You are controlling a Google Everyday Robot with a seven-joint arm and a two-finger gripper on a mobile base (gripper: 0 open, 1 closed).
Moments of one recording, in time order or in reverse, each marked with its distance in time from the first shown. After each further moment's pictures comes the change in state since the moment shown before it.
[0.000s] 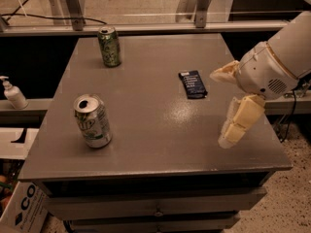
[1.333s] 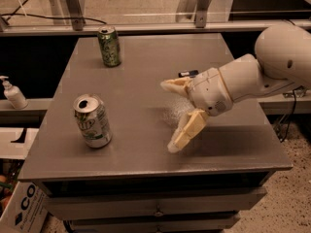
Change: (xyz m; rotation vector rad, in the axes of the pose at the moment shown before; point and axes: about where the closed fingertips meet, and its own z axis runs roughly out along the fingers) arm -0.065 -0.008 0.093 -0.092 -0.409 -0.128
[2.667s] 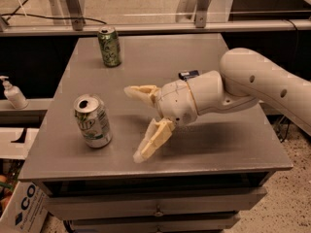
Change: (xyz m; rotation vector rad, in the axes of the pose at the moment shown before) arm -0.053 0.021 0.068 -0.111 -0.261 -0.078
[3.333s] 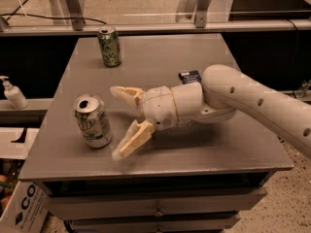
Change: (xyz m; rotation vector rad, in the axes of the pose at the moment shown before) arm -0.005 -0.017 0.038 0.037 -0.142 -0.004
